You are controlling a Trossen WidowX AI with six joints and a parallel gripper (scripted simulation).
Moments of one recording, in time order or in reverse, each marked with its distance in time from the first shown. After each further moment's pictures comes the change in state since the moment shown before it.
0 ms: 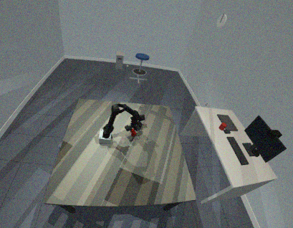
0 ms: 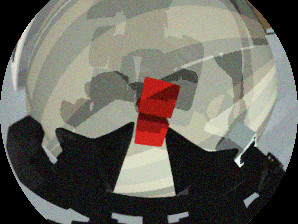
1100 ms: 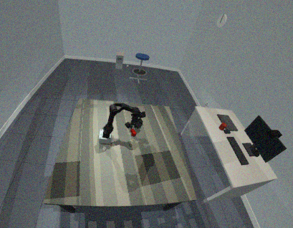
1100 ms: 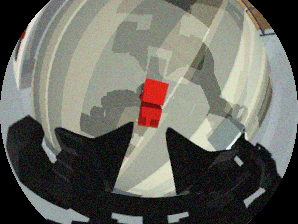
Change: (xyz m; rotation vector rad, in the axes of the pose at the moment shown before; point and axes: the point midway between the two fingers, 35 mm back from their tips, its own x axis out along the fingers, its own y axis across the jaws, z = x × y) arm -0.045 0.000 0.000 -0.004 0.001 -0.004
